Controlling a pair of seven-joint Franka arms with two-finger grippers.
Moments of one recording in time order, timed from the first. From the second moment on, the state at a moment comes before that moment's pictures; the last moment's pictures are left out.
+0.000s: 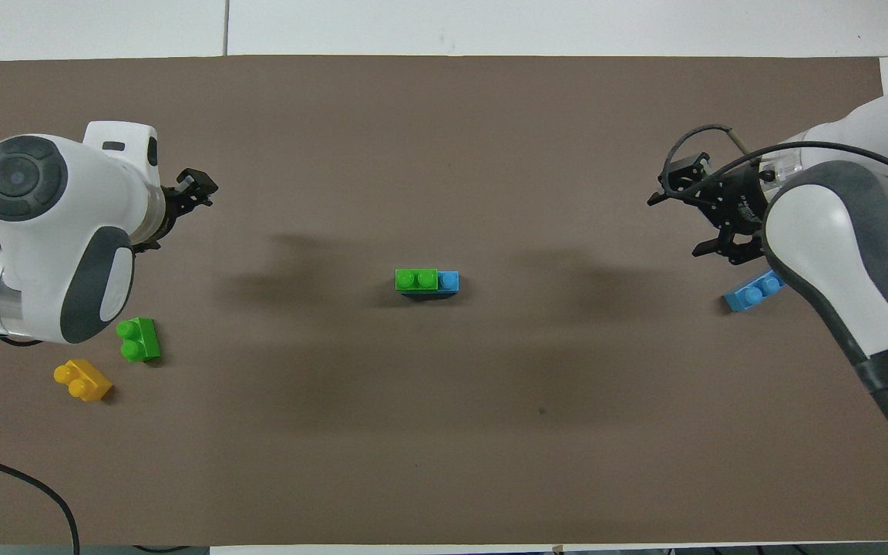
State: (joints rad) left arm -0.06 0.14 -0.06 -1.90 0.17 2.16 -0.65; right arm -0.12 0.13 0.13 -1.80 0.23 1.91 0.40
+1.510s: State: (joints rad) left arm 0.01 0.04 -0.06 -1.70 0.06 1.74 -0.02; right arm -0.16 -0.09 0.12 -1.67 0.03 1.54 0.09
